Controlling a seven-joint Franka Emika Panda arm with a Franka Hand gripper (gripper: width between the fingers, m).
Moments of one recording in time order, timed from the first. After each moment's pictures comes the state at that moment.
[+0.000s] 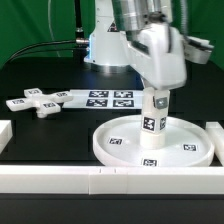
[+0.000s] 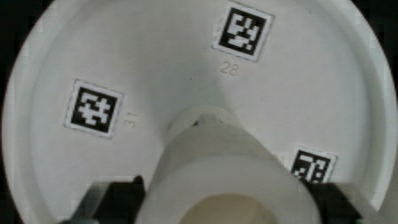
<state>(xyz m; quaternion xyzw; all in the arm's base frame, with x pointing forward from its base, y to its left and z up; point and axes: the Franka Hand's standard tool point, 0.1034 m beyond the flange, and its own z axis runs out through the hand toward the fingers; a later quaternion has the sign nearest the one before) 0.551 0.038 0.077 -0.70 0.71 0.04 0.11</state>
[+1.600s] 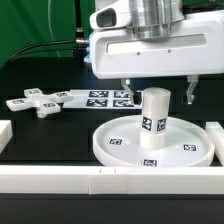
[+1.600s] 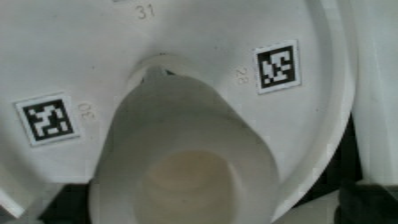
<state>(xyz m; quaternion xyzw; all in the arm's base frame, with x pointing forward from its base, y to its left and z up) 0.568 0.044 0.083 -0.99 0.14 -0.03 0.07</state>
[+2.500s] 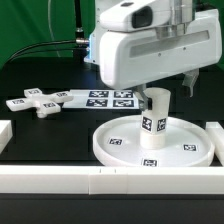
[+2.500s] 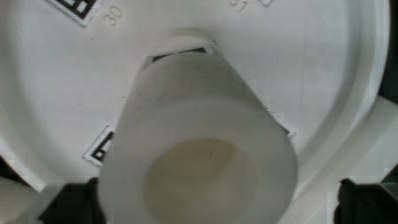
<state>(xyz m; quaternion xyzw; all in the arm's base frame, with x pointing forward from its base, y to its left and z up) 0.563 0.058 0.080 -0.95 -0.29 -0.03 0.04</state>
